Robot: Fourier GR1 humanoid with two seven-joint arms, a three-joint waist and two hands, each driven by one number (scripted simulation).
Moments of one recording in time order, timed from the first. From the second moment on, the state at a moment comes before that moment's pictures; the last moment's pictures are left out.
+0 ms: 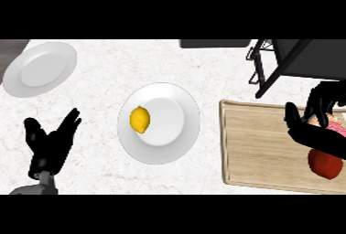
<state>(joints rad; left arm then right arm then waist) -0.02 0.20 0.10 -1.42 0.13 -0.01 0.31 -0.30 -0.41 -0.03 -2.09 0.43 0.35 0.67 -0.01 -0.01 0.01</state>
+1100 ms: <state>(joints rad) -0.03 0.16 0.08 -1.42 0.11 -0.02 0.29 -0.93 -0.81 -0.36 -1.55 0.23 0.47 0.76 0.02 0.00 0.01</state>
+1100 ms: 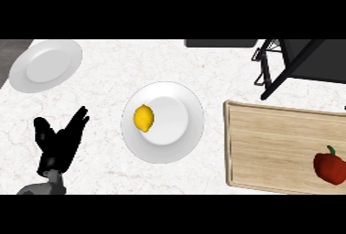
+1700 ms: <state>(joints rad) -0.05 0.17 0.09 -1.42 0.12 -0.04 0.31 -1.06 -0.87 -0.27 -1.13 0.34 0.46 0.45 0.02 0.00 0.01</state>
